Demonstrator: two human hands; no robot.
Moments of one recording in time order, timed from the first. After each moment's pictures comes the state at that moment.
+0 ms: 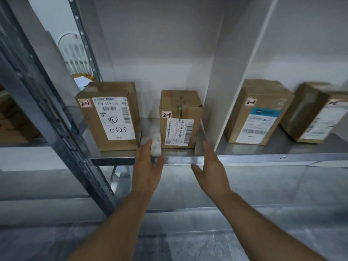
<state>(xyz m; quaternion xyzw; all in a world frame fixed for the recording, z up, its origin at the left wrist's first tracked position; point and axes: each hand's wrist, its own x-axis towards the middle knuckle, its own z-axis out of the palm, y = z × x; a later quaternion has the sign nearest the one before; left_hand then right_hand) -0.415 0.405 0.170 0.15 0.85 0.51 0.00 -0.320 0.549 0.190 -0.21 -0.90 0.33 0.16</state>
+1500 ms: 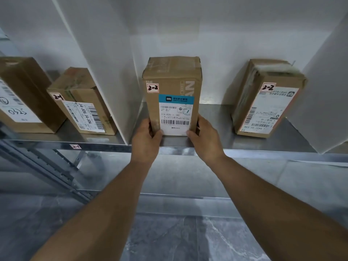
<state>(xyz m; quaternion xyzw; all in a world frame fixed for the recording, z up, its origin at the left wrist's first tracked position) -0.352 0.644 0.178 0.09 0.84 0.54 -0.01 -0.303 0.797 0.176 -0.16 -0.89 0.41 0.14</state>
